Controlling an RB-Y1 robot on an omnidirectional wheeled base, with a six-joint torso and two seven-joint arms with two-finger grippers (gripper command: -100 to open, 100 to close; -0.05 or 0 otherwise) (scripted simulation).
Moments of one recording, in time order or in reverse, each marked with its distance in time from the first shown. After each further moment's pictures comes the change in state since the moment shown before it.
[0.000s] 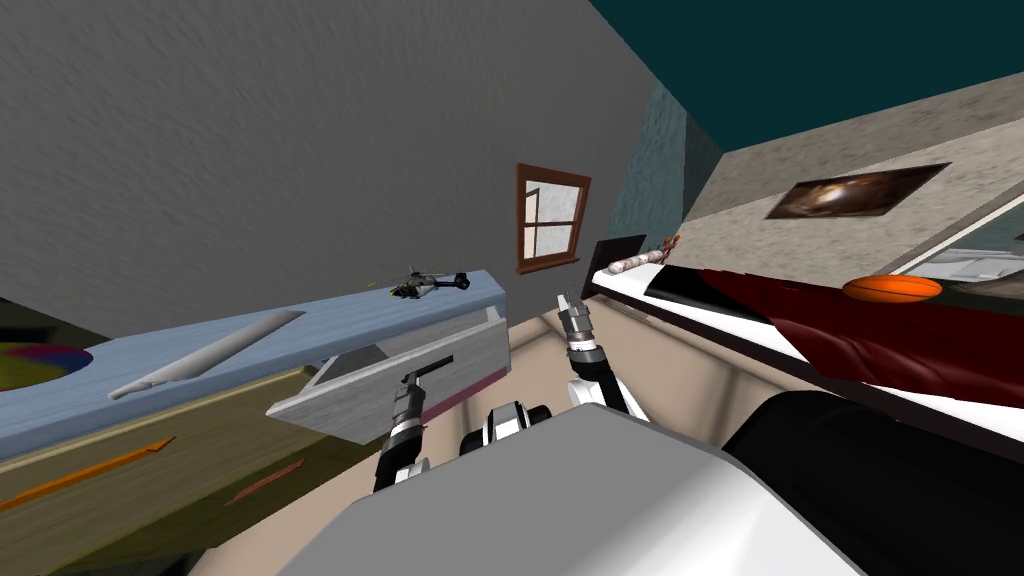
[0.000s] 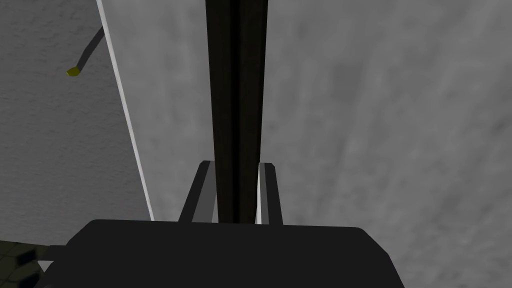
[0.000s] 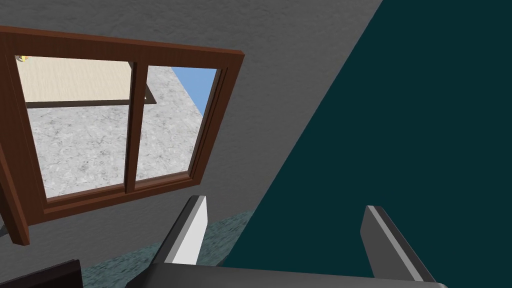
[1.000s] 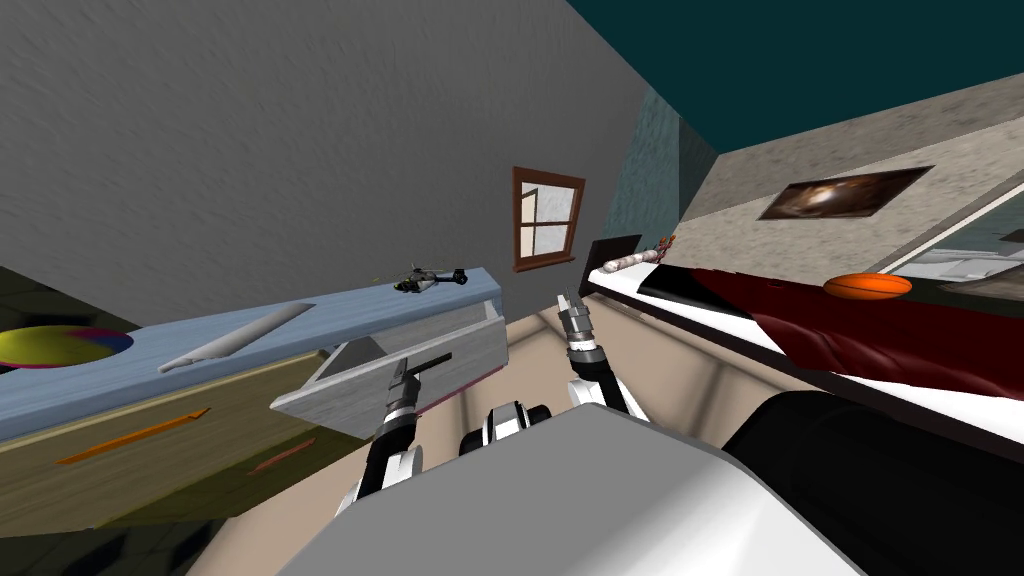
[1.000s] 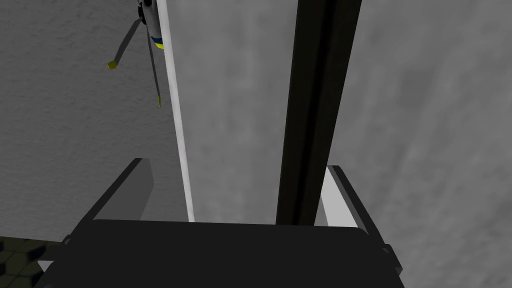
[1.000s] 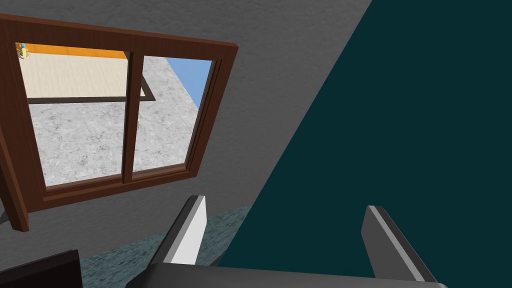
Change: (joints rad) left arm 0.006 0.018 0.000 -0.177 -0.002 0.184 0.018; right arm 0.000 0.000 0.000 0.000 0.000 0.000 0.000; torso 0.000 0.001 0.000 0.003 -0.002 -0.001
